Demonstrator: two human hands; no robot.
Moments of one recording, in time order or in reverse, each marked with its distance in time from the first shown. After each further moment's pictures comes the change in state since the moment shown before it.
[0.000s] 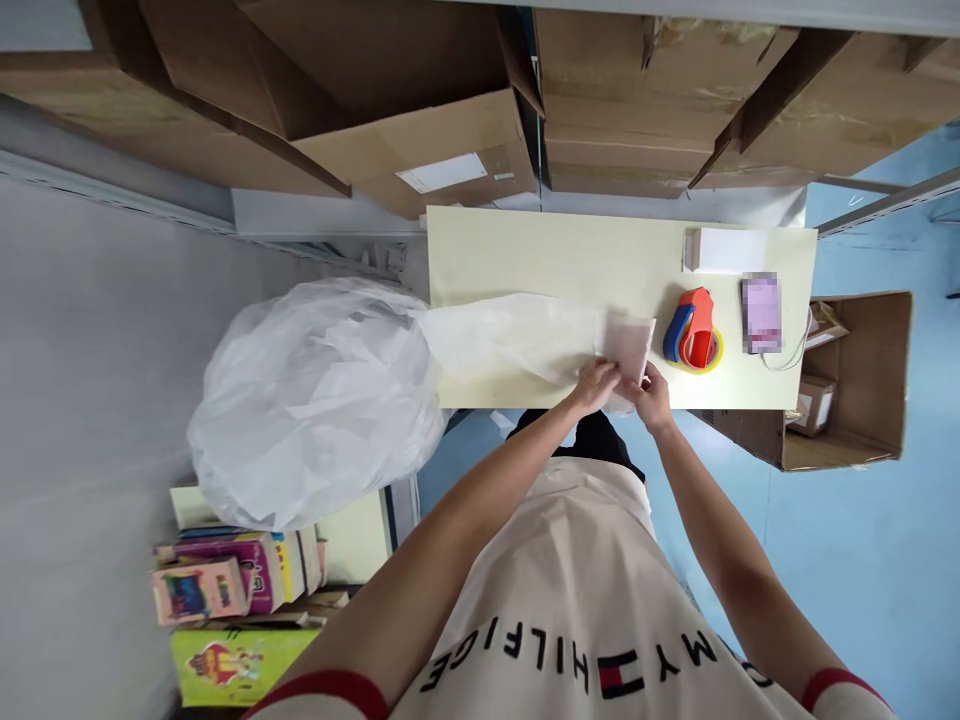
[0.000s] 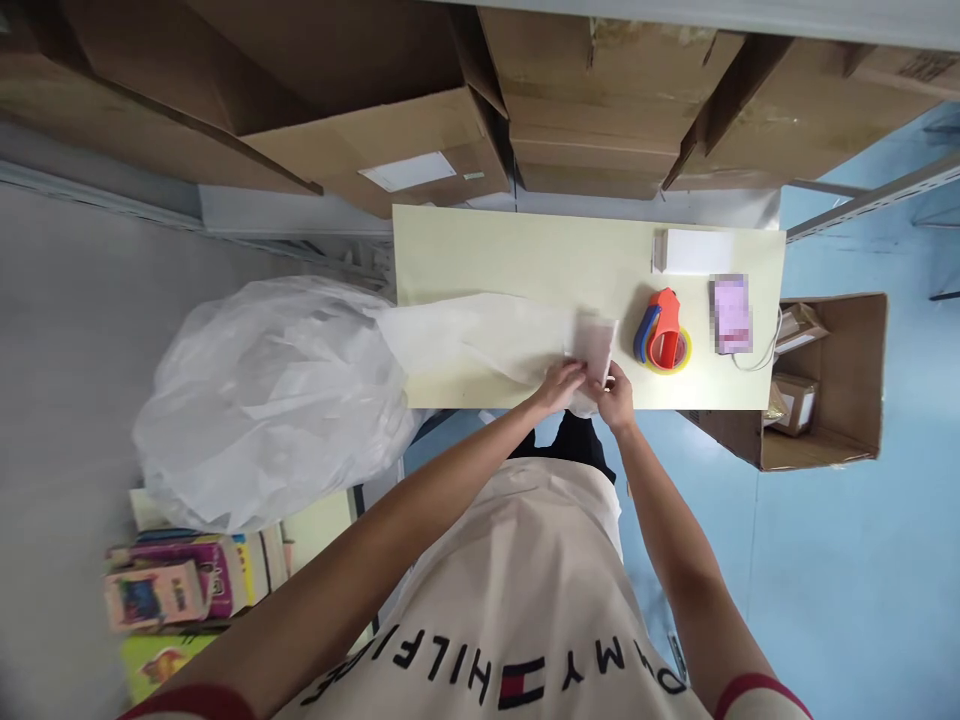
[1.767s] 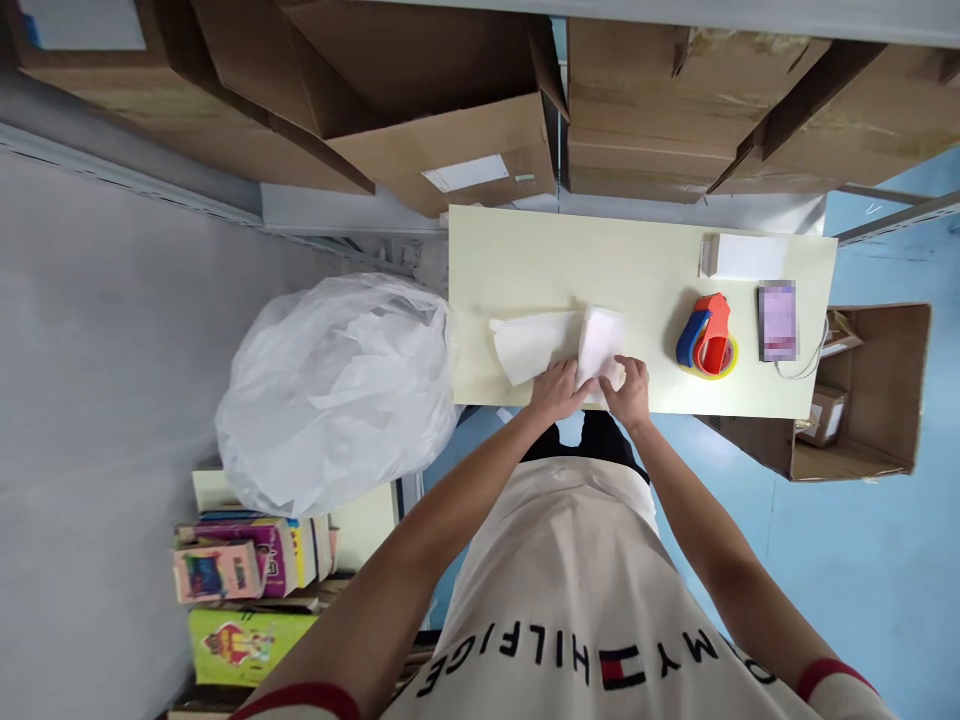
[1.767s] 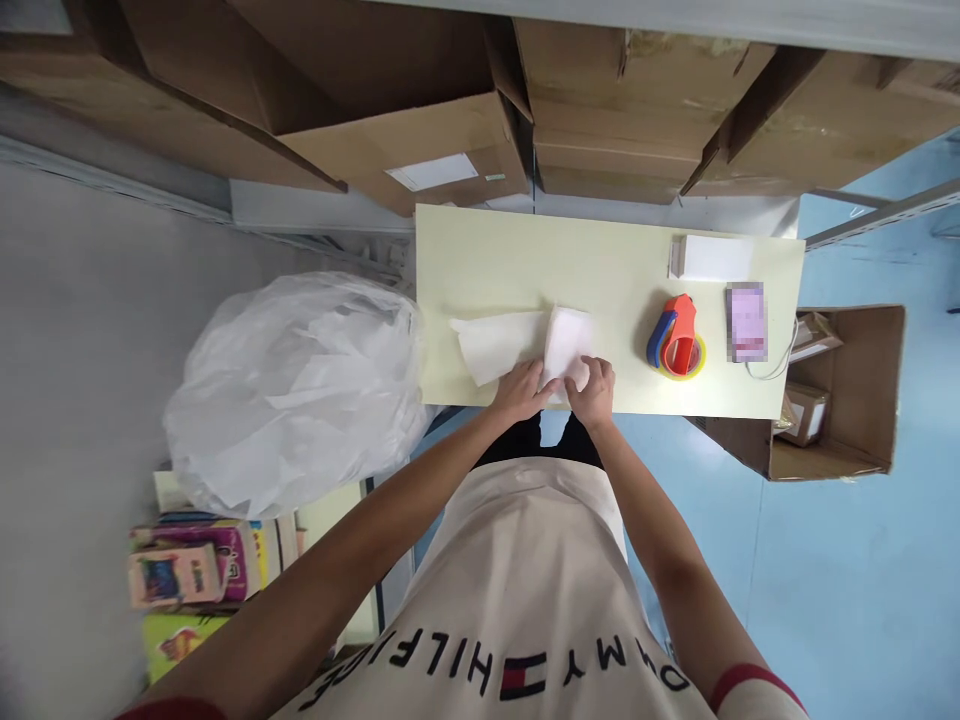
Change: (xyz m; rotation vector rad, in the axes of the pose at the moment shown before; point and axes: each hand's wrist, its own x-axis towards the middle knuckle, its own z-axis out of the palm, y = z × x) left_hand -0.047 0.026 -0.077 0.681 0.010 -0.122; right_hand 0.008 0.017 0.058 -0.488 0.056 -0.289
